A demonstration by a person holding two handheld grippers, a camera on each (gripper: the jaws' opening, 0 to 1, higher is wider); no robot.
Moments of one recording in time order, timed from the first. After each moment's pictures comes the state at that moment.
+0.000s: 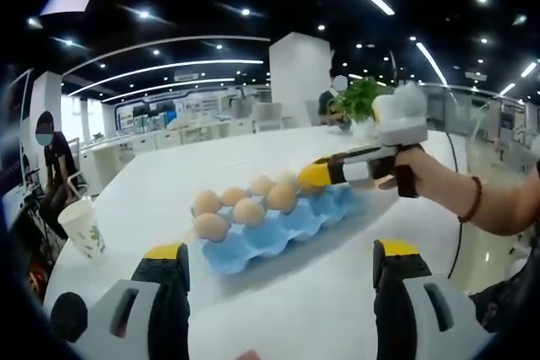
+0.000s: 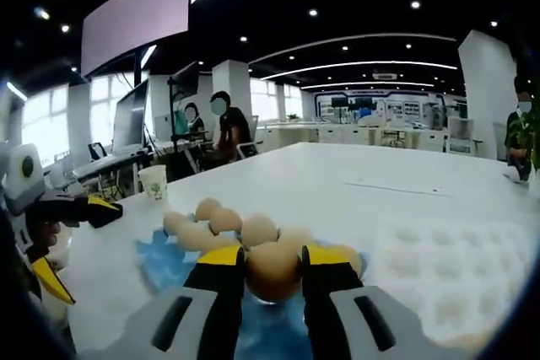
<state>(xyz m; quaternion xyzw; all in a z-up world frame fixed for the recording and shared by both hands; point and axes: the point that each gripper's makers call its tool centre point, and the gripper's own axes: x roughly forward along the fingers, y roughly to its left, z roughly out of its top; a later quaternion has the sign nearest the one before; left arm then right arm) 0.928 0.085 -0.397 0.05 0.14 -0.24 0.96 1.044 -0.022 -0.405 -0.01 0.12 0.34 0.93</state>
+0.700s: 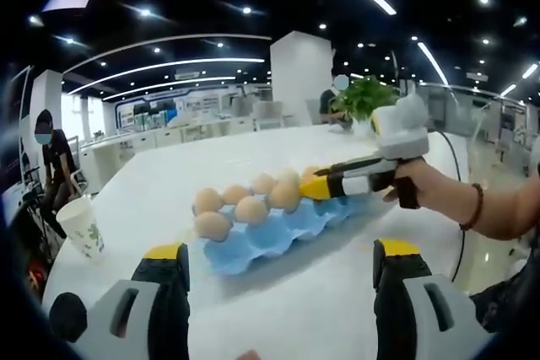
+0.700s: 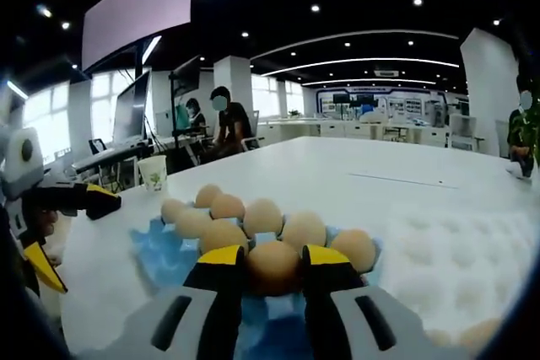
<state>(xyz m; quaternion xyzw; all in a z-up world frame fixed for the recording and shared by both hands) 0.934 0.086 -0.401 0.04 0.14 -0.24 0.96 1.046 -0.020 -0.419 -0.01 0.13 0.34 0.93</state>
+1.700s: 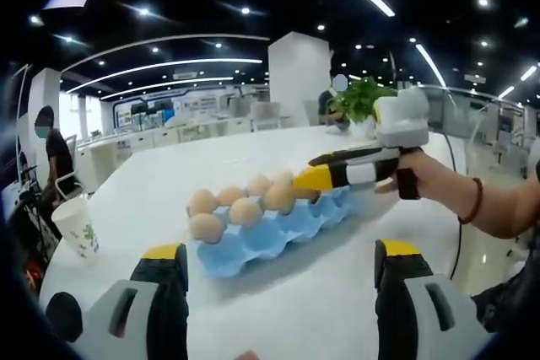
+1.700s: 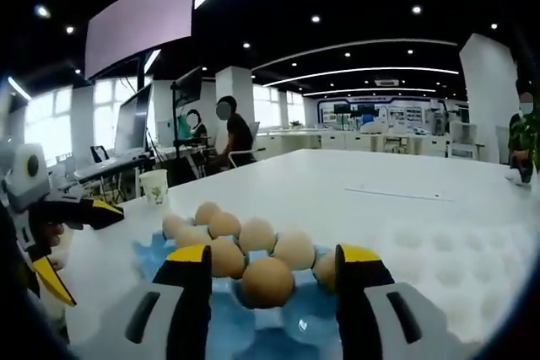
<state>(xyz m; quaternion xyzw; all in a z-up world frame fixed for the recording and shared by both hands) 0.934 0.079 -0.400 0.04 0.14 -0.24 0.96 1.046 -0.028 -0.396 0.00 0.10 0.34 0.93</state>
